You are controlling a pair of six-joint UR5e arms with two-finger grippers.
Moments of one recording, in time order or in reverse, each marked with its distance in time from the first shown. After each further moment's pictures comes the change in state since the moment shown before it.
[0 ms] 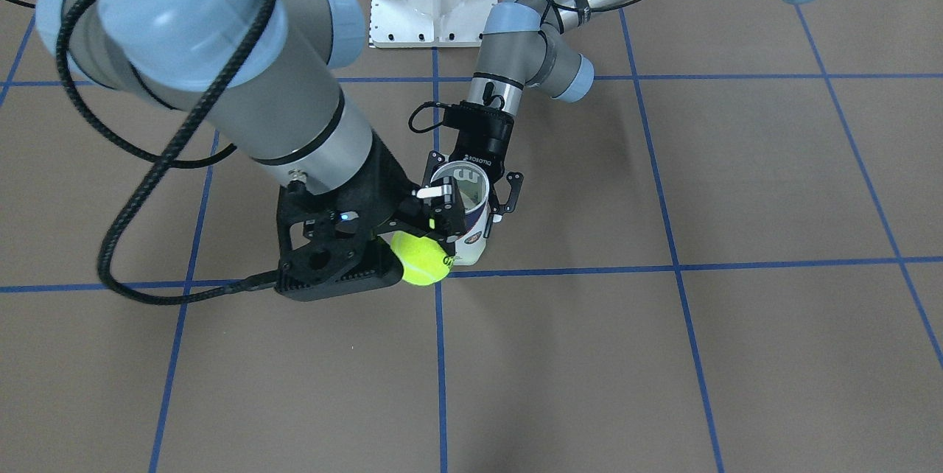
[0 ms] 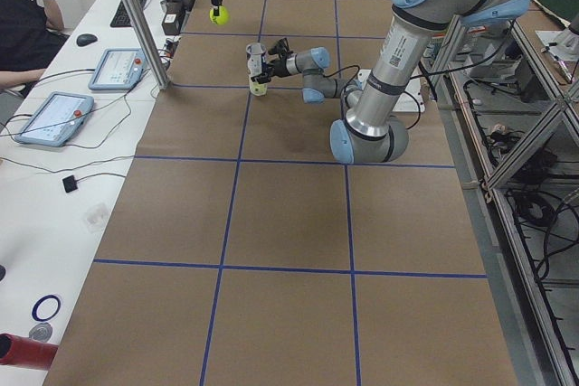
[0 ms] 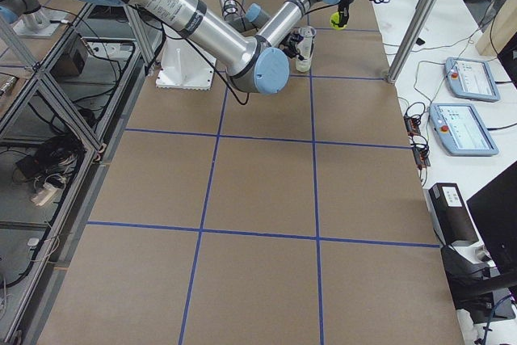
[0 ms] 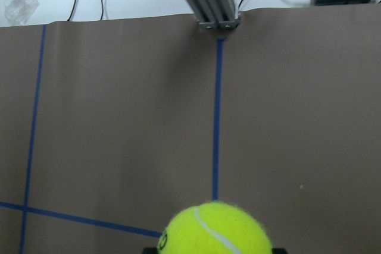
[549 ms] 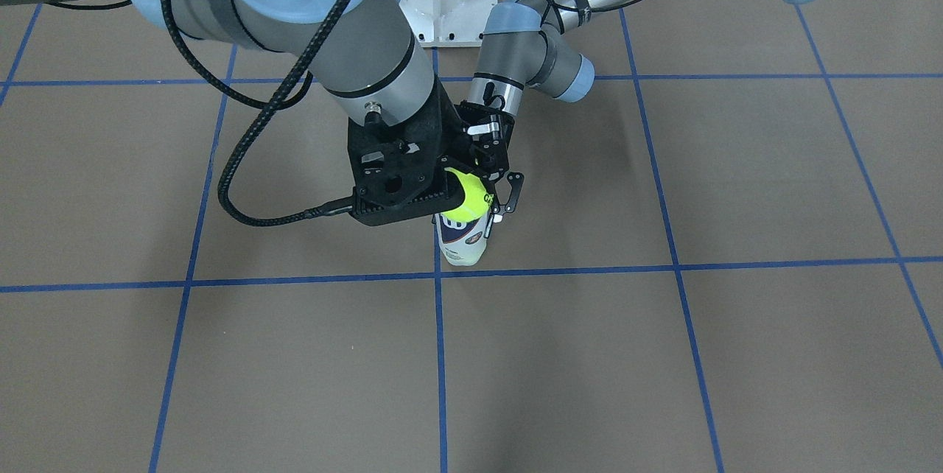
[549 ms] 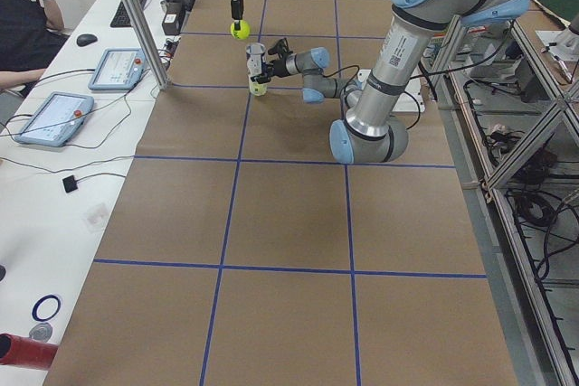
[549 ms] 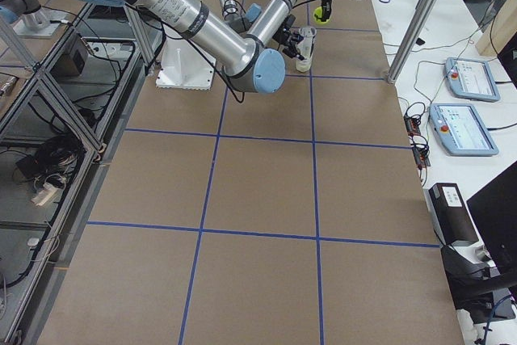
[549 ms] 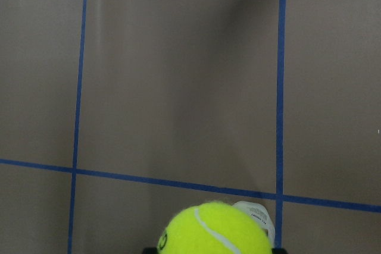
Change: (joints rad) left arm -0.001 0.001 0.000 0.000 0.000 0.000; right arm -0.074 -0.013 0.101 -0.095 -0.005 0.034
